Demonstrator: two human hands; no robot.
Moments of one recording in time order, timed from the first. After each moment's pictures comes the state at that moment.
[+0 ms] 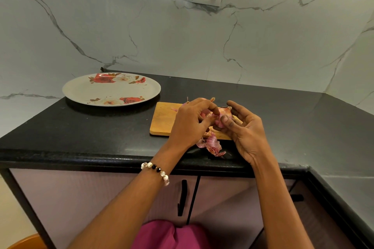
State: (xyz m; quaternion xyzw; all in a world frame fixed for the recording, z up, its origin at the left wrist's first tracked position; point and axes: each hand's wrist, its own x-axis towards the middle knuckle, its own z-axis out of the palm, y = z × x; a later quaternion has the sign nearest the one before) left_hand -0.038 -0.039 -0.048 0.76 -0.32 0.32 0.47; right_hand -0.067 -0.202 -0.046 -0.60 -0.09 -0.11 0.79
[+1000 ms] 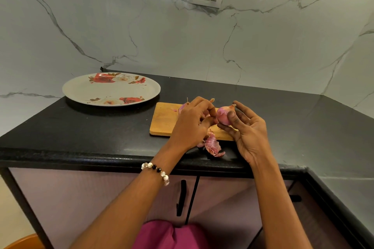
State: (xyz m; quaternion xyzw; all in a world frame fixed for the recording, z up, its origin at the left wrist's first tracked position) left_hand -0.038 -0.042 -0.047 0.77 -0.32 0.31 0.45; right_hand -0.070 -0.199 -0.040 -0.53 -0.06 -0.14 0.83
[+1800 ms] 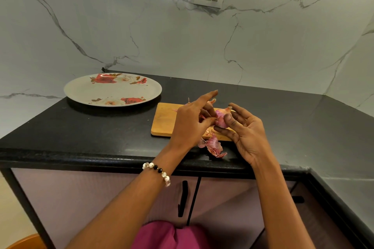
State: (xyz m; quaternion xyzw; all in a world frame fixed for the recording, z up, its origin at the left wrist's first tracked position) left_hand -0.046 -0.040 -0.040 0.75 -0.31 0.35 0.47; right_hand -0.071 -0.196 -0.040 -0.55 -0.08 -0.09 0.82
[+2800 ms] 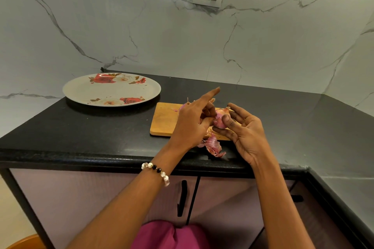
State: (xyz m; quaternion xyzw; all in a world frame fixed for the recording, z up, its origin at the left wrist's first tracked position) left_hand -0.042 -0.042 -0.042 0.76 -0.33 0.34 0.45; right_hand -0.073 -0.196 -0.039 -0.56 -0.08 -0.09 0.82
